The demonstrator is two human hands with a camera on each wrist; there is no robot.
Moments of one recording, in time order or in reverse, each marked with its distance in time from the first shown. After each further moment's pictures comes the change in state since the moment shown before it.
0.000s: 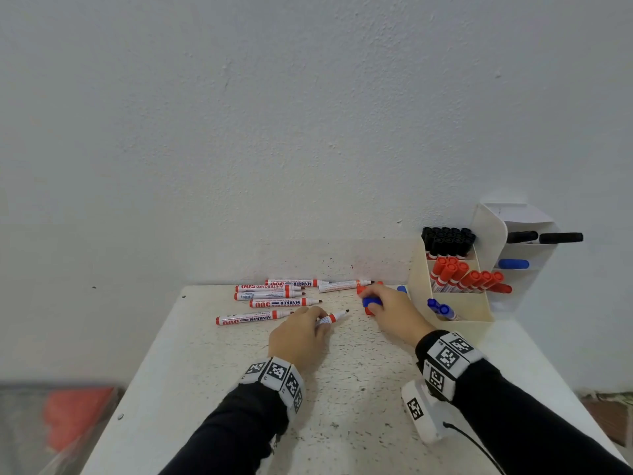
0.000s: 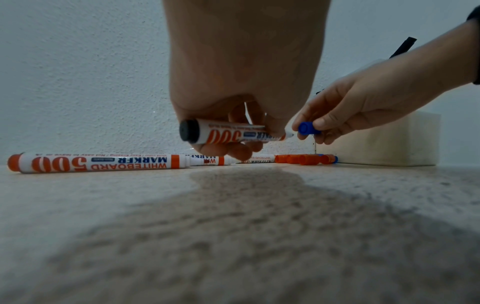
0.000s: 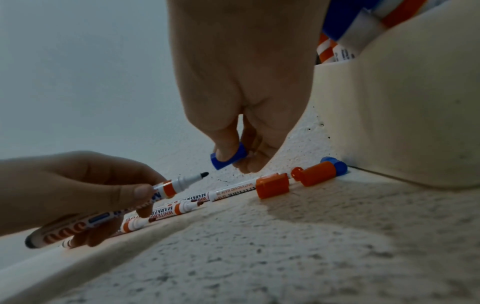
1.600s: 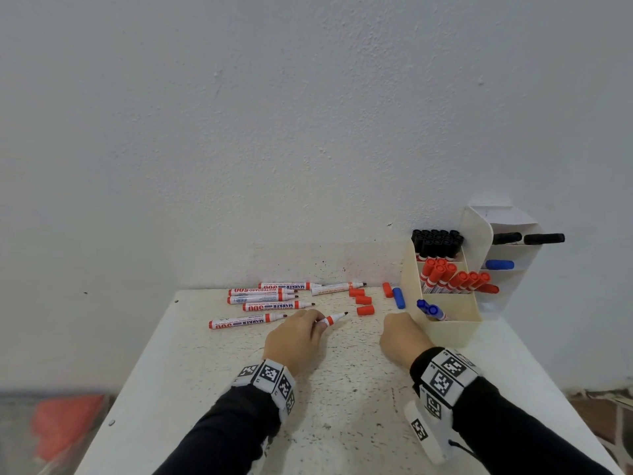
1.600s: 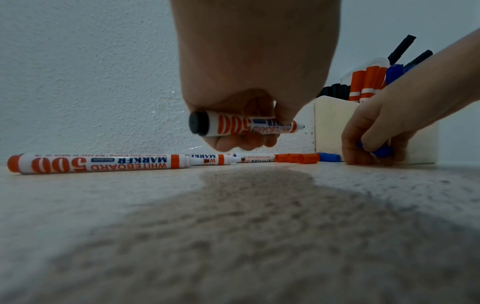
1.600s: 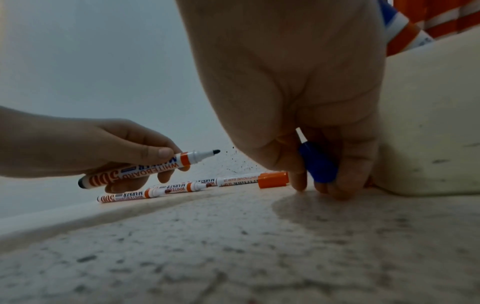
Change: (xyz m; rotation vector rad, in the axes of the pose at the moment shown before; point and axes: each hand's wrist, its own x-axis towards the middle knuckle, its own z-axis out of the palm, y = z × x) left_hand 0.000 0.003 0.001 0.011 -0.033 0.075; right_hand -0.028 0.002 -0.002 -0.663 -0.160 0.272
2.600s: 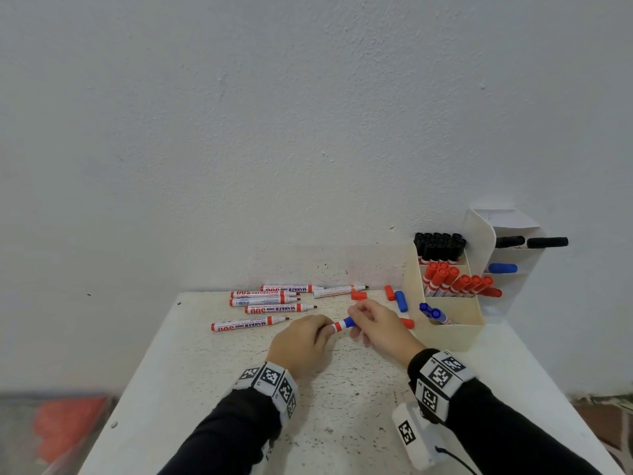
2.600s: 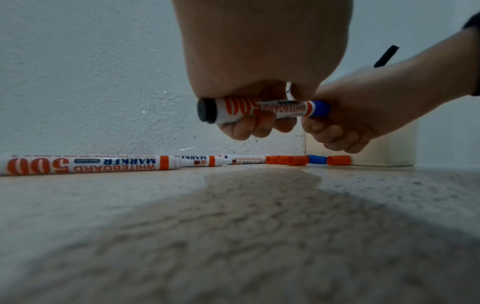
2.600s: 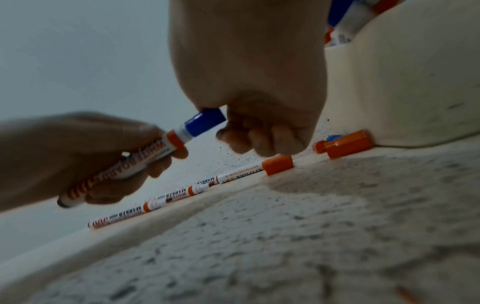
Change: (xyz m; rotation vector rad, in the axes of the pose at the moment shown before) left_hand -0.002 0.004 0.000 -0.055 -0.006 0.058; right_hand 0.005 -0.018 0.005 0.983 0.043 -0.271
